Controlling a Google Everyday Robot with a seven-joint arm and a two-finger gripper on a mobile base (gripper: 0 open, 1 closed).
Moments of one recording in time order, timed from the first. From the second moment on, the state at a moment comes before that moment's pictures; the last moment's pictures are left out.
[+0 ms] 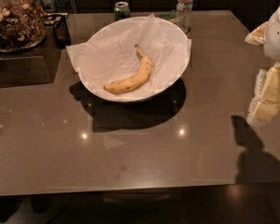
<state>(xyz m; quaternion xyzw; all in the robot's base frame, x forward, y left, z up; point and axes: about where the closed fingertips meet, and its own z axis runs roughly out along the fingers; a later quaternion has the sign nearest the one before) 0.438 -0.217 0.976 -0.60 0.78 -0.03 0.16</state>
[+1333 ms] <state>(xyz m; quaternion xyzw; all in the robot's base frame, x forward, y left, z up) 0.477 -0.171 1.005 -0.63 0.74 0.01 0.24</state>
